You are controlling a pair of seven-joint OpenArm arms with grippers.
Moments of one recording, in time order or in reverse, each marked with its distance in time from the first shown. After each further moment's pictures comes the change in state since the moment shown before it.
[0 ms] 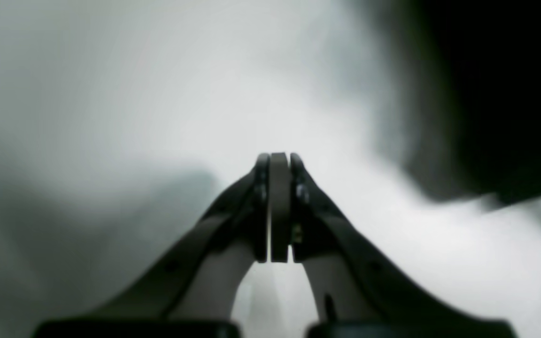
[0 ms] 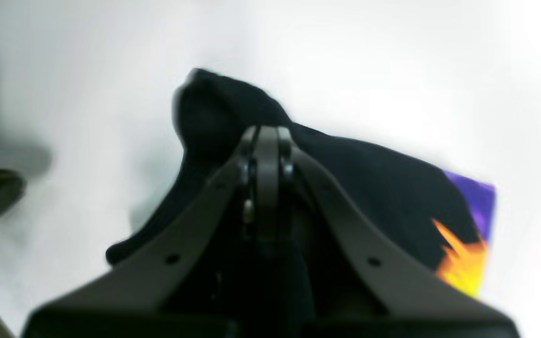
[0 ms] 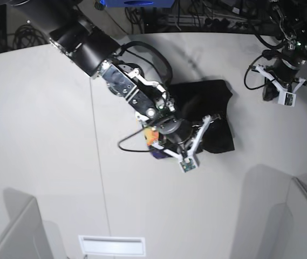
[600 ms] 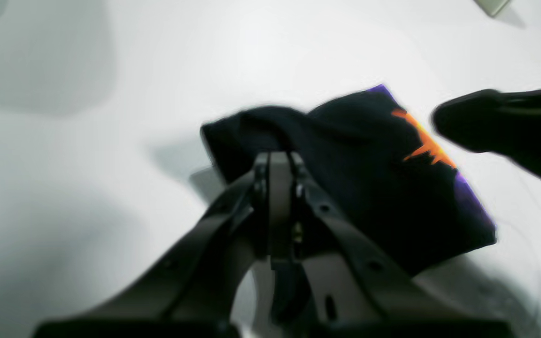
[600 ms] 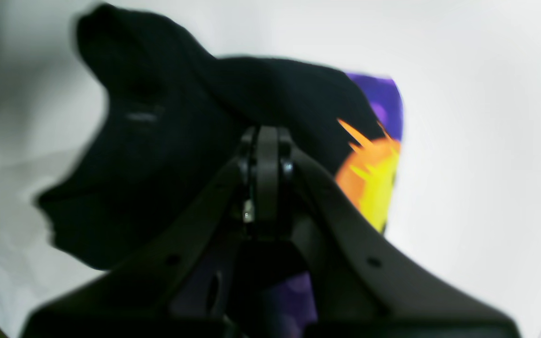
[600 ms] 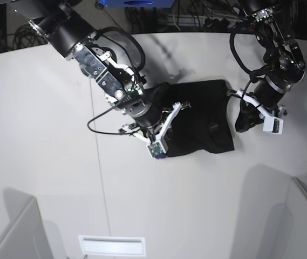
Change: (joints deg) left arm -9.2 3.2 5.9 1.8 -14.6 0.2 8.9; right arm -8.1 8.8 3.1 8.1 0.2 0.1 -0.2
